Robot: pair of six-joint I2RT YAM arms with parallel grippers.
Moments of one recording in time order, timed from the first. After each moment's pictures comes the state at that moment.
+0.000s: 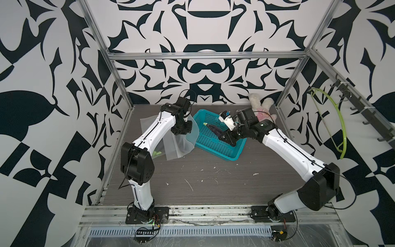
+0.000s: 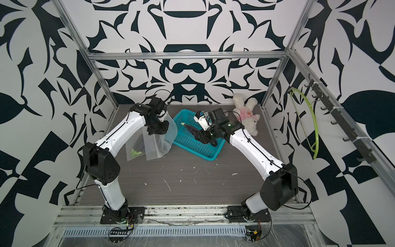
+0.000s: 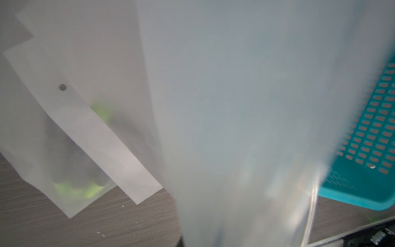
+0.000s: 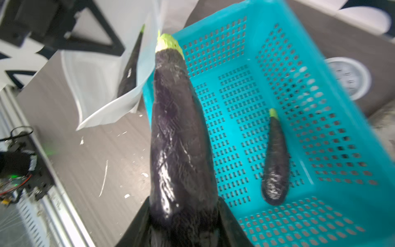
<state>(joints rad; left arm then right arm) -0.47 1.84 1.78 -1.18 0.06 -0.26 0.52 1.49 1.36 -0.79 -0.34 -0.07</state>
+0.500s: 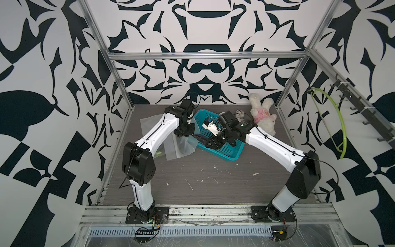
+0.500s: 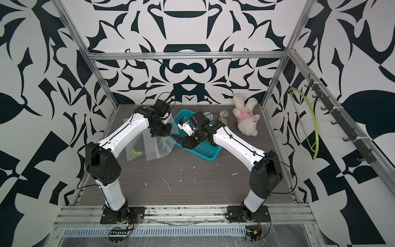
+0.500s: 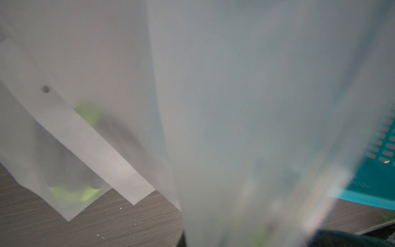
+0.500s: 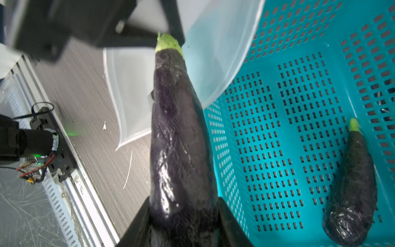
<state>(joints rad) -0.51 1.84 1.73 -1.16 0.03 -0.26 0.67 1.67 1.50 -0.83 -0.33 -0.01</state>
